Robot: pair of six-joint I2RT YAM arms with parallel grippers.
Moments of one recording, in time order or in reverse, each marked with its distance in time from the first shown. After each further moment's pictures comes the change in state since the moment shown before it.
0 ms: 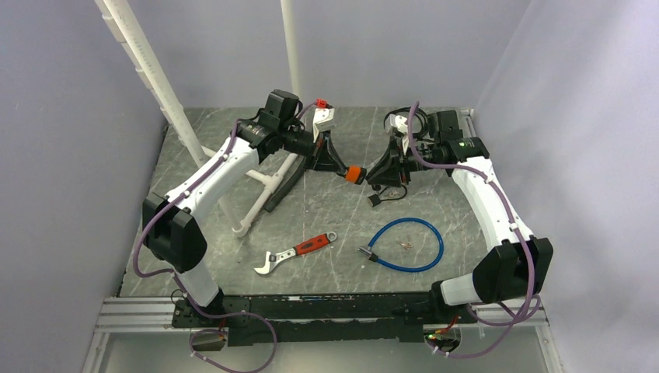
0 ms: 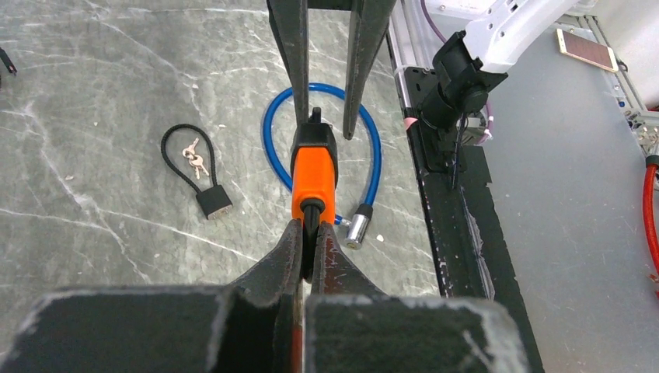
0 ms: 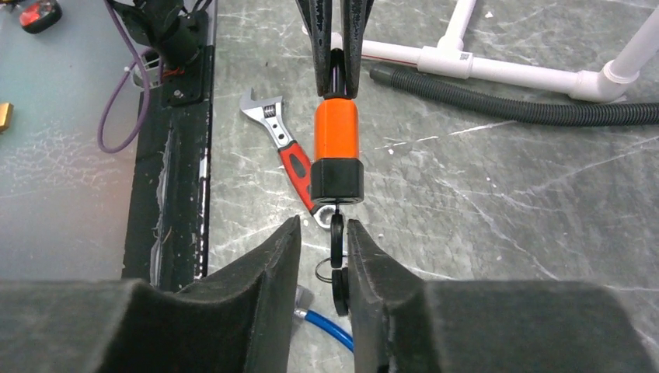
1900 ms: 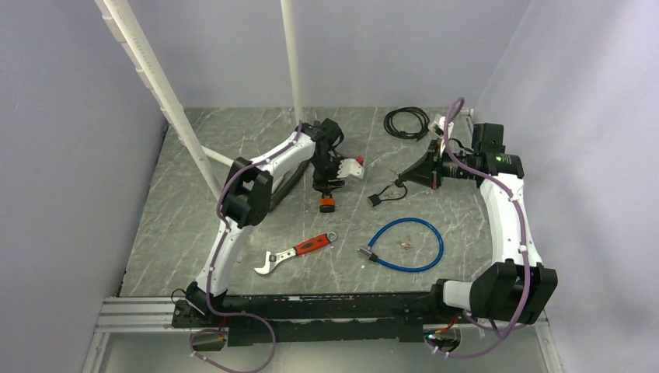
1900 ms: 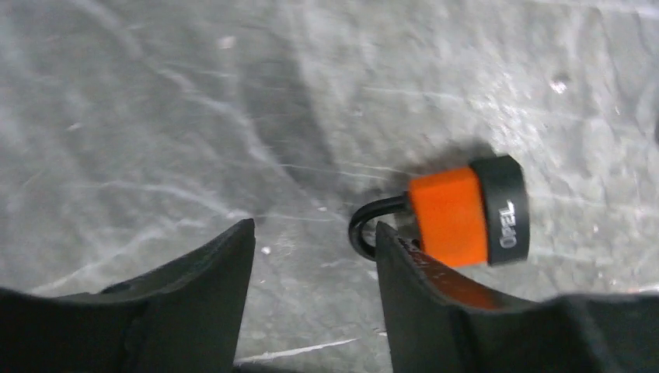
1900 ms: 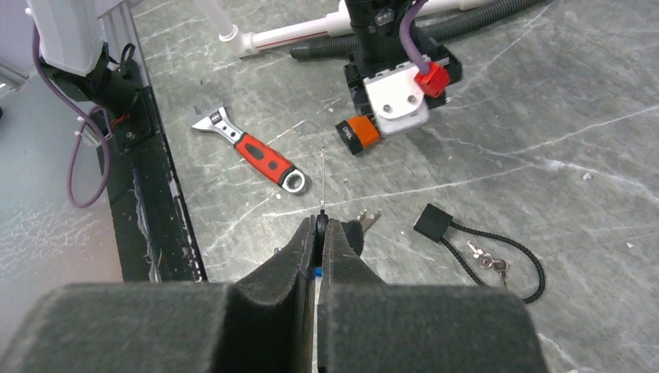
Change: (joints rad) left arm -0.064 0.707 0.479 -0.540 -0.669 0.833; right arm -0.307 -0.129 -0.109 -0.021 0.017 0.105
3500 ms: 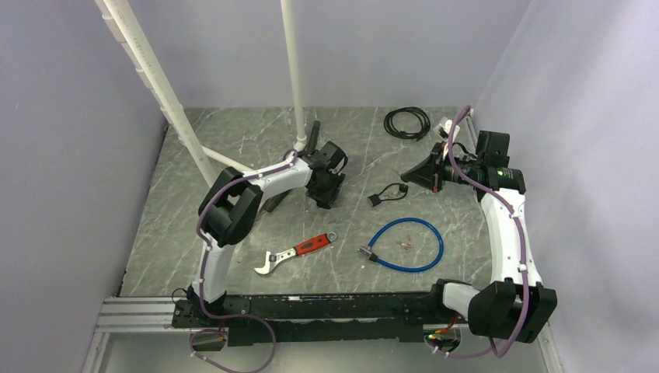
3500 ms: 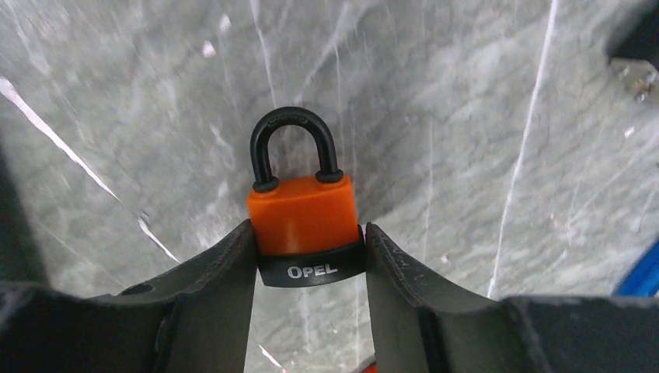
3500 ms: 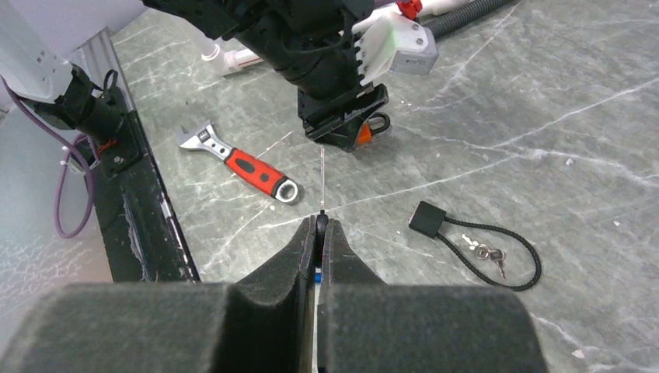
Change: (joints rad) left arm -0.114 -0.330 -0.572 0.485 -0.460 -1.490; right arm -0.014 -0.110 -0.100 0.166 0.038 0.188
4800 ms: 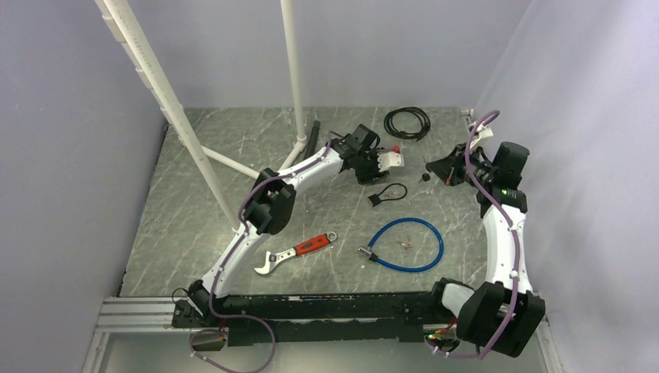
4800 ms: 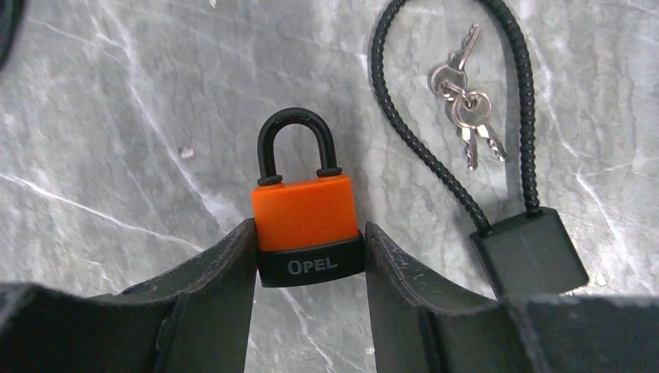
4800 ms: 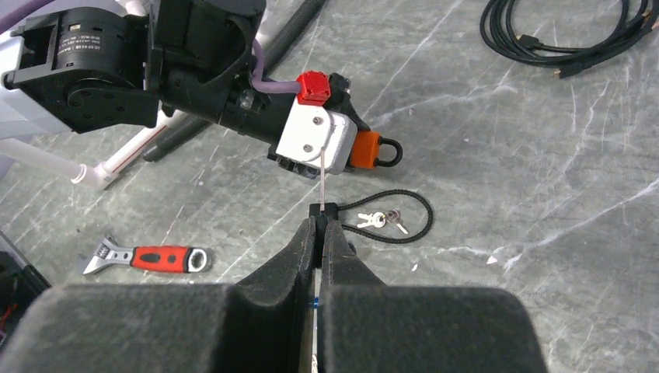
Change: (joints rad) left arm -0.041 0.479 0.739 0.035 0.376 1.009; right arm -0.174 -0.077 -0.213 0.443 0.256 0.420
